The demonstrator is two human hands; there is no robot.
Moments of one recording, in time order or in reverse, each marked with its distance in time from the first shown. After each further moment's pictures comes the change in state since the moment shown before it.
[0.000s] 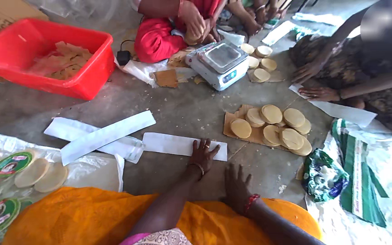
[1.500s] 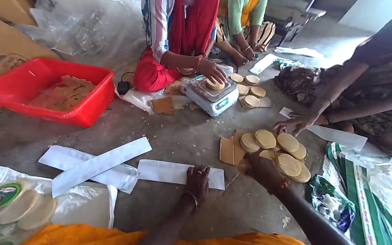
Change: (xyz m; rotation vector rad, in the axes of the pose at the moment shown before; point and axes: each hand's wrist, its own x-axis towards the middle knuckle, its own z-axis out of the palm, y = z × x) left_hand -0.003 -0.009 0.005 -0.198 0.184 -0.025; right_hand 0.049 0.101 -0.126 0.088 0.373 -0.058
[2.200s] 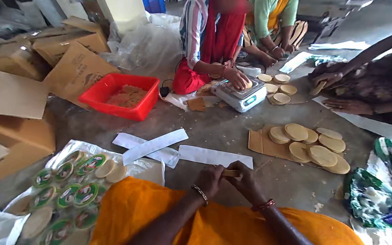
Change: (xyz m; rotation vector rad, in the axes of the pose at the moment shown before) left_hand -0.122 0.019 -0.123 -0.096 -0.044 -0.012; right_hand -0.078 -0.144 0.104 0.773 0.429 -0.494
